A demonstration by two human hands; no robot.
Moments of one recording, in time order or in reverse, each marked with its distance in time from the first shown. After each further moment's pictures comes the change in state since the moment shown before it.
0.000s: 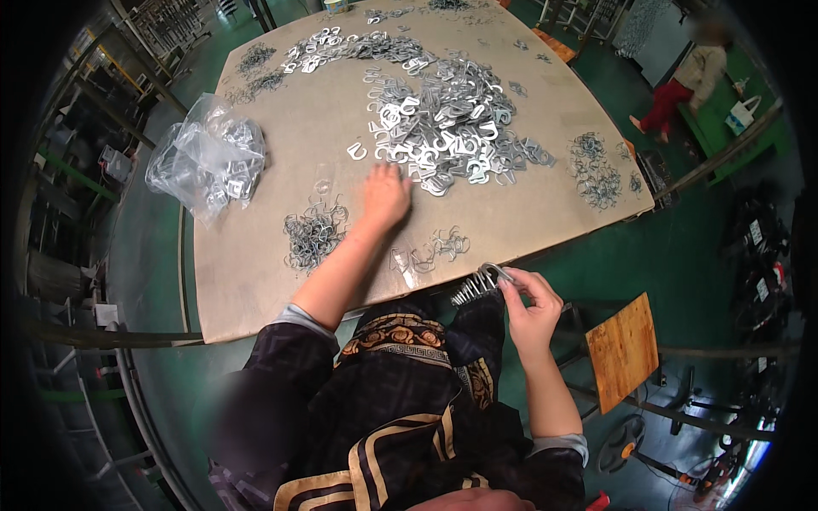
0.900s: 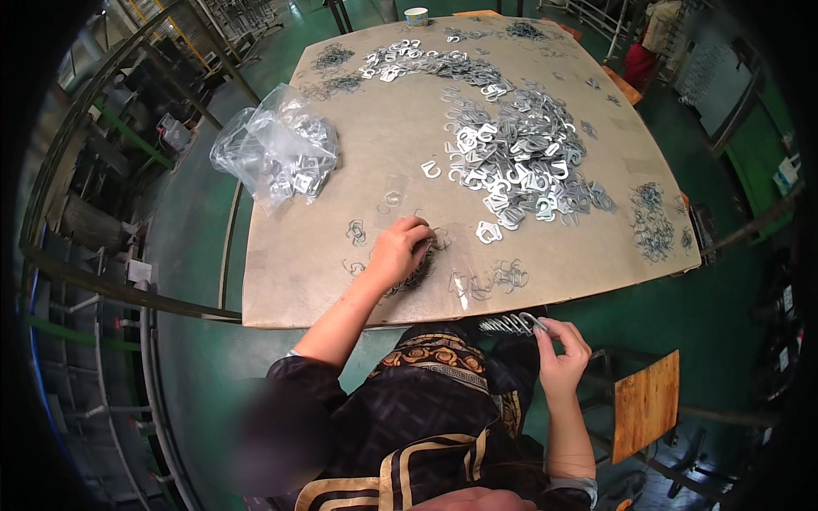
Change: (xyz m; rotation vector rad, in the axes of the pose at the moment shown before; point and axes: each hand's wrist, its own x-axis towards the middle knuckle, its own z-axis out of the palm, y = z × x) left_hand -0.090 -0.035 -0.109 -0.174 0.080 0.229; right_hand -0.011 -0.001 0.013 -0.053 -0.111 -0.044
